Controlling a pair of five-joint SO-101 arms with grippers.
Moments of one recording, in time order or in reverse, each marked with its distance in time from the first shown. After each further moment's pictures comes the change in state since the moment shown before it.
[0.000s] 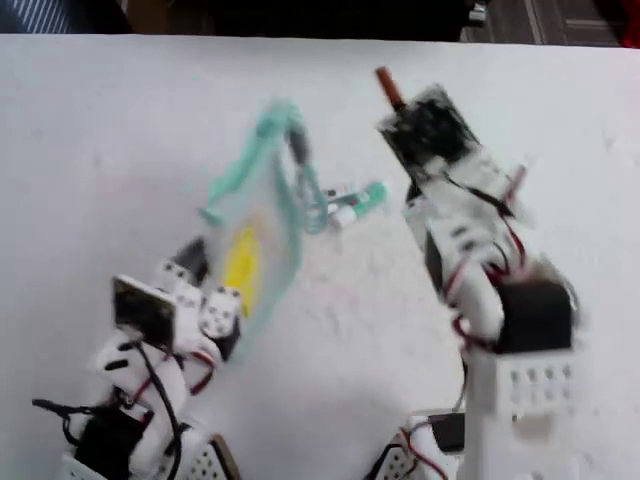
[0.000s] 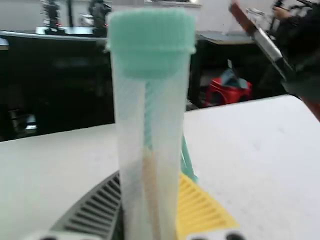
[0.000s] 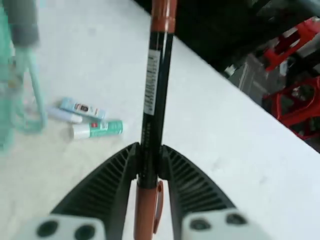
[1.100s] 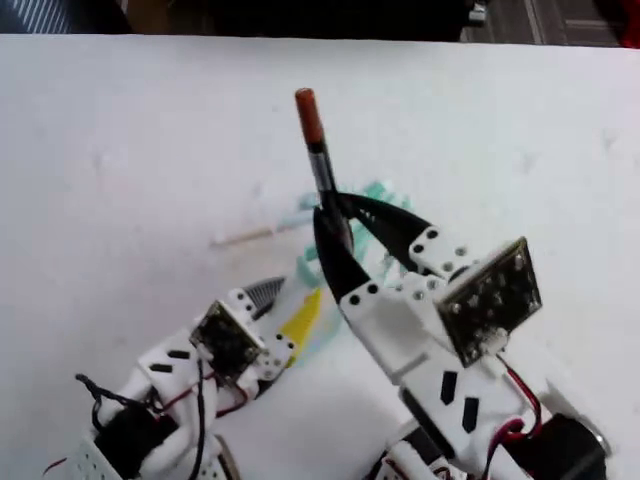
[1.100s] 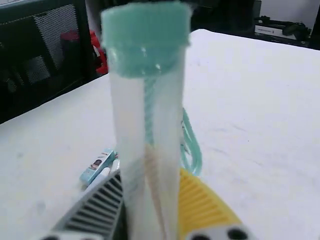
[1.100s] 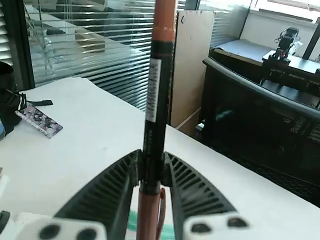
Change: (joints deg) left arm 20.1 -0.4 5.3 4.3 -6.4; right arm -30.8 -16.6 1.9 -8.0 -22.6
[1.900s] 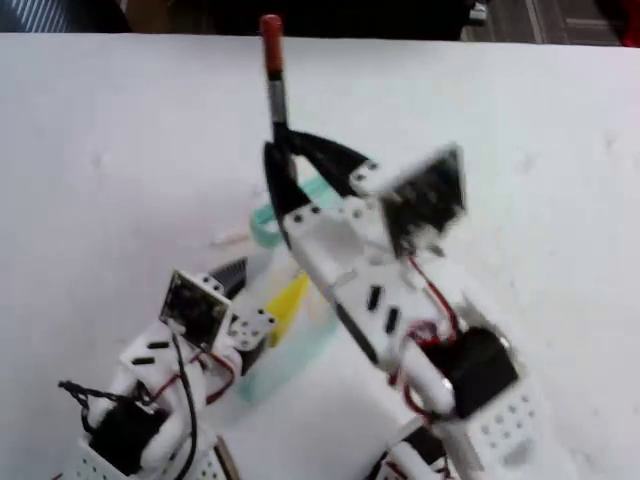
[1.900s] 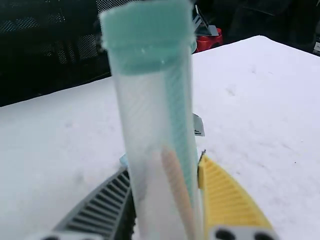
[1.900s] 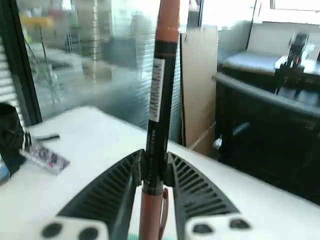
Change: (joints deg) left arm -11.8 0.4 0.0 0.0 5.2; right arm -0.4 11.9 8.4 -23.7 -6.4
